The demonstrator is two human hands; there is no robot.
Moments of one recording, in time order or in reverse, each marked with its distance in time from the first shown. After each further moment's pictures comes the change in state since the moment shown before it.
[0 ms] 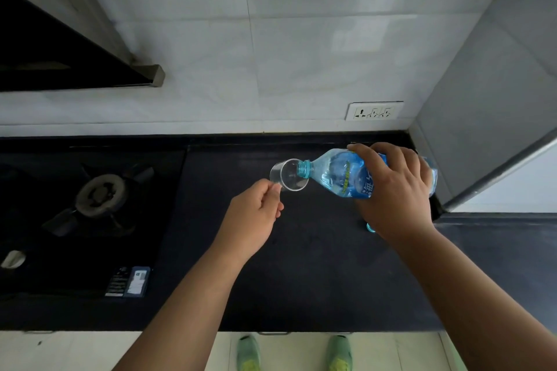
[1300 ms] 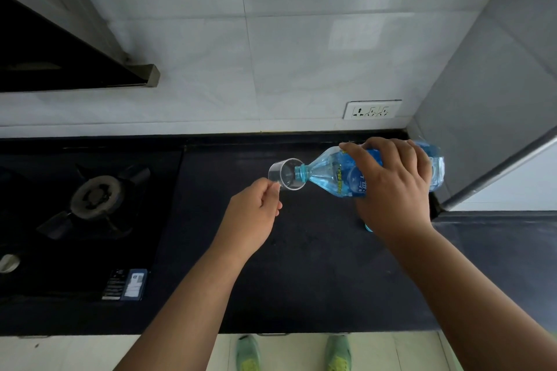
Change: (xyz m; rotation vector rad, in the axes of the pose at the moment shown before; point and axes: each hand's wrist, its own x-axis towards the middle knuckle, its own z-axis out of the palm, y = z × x) left_hand 0.007 0.005 0.001 0.063 -0.006 -0.012; right_hand 0.003 -0.008 -0.008 -0.142 0.059 -0.088
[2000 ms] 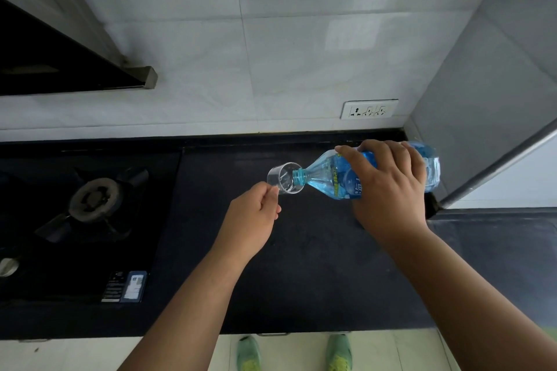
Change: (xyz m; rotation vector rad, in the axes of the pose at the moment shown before) left_hand -0.003 -0.004 0.004 -0.003 -0.007 -0.004; right_hand -0.004 -0.002 0.001 -0.010 -0.012 -0.003
